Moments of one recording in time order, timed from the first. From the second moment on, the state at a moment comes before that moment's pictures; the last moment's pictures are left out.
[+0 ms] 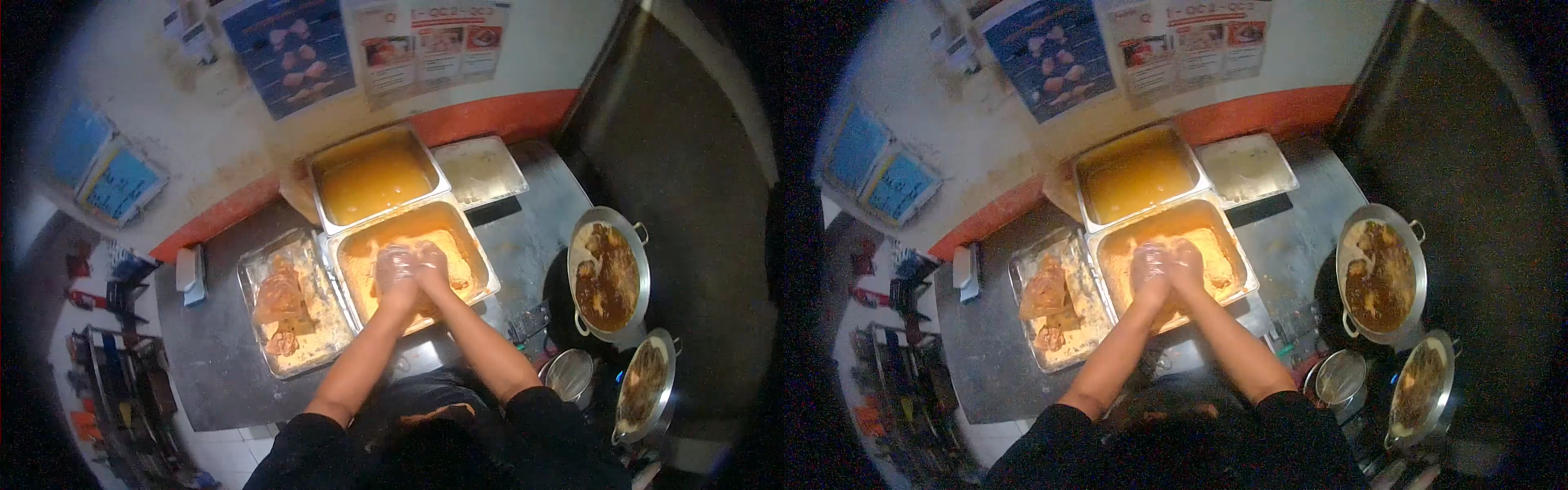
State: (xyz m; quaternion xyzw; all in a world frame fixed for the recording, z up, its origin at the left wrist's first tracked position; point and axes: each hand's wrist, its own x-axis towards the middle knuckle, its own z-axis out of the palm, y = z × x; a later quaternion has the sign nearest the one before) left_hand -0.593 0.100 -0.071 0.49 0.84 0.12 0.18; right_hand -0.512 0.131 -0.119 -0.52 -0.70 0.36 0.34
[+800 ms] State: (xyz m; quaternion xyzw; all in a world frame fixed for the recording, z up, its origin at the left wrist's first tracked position) left_hand -0.583 0.073 -0.011 0.68 0.71 0.12 -0.13; right_hand 0.265 -0.153 -0.126 -0.94 -0.31 -0.08 0.11
